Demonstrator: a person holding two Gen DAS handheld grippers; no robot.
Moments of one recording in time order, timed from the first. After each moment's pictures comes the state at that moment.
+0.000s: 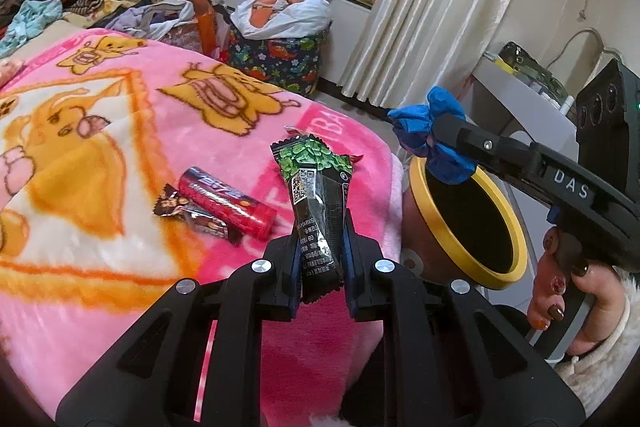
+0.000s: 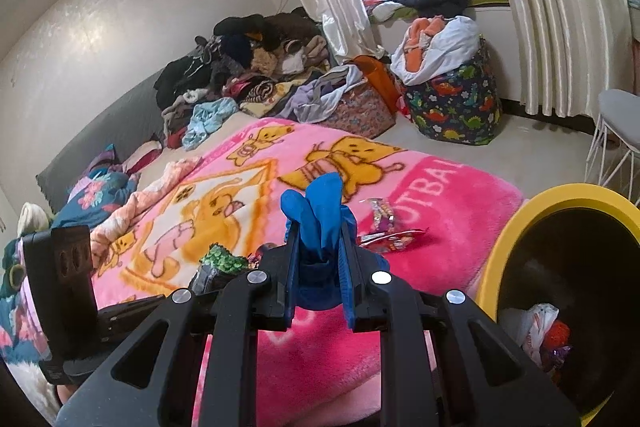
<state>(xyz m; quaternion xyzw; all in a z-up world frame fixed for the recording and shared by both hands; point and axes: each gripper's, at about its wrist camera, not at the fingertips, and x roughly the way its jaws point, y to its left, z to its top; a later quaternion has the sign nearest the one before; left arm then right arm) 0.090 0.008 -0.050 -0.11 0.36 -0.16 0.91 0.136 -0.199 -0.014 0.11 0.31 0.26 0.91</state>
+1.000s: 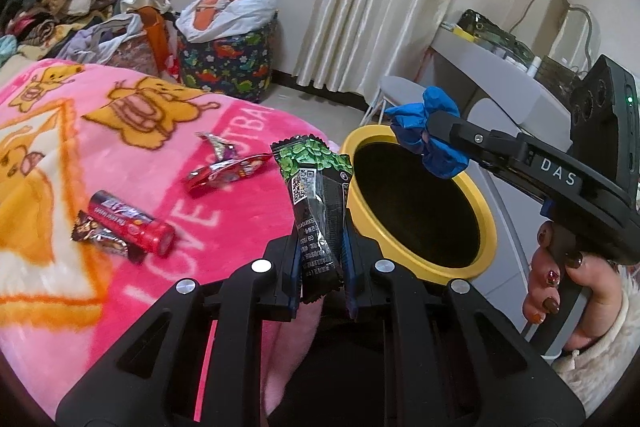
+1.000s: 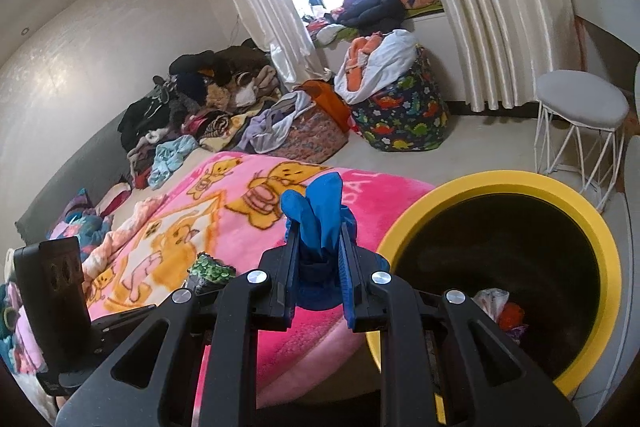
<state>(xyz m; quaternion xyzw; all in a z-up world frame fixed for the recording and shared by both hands) 0.094 -0.074 -0.042 -0.06 0.36 -0.23 0.90 0.111 -0.287 -0.013 0.16 0.28 0.18 0.93</state>
